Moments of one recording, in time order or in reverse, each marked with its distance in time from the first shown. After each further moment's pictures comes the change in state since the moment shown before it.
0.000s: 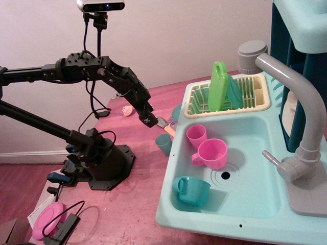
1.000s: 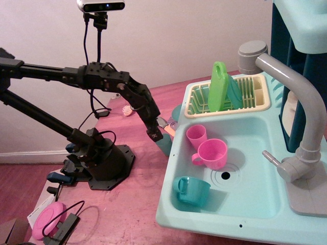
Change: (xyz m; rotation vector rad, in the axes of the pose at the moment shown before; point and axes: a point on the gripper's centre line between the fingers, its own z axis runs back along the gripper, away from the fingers) arm -0.016 -0.014 -0.047 -0.008 0.162 -0.038
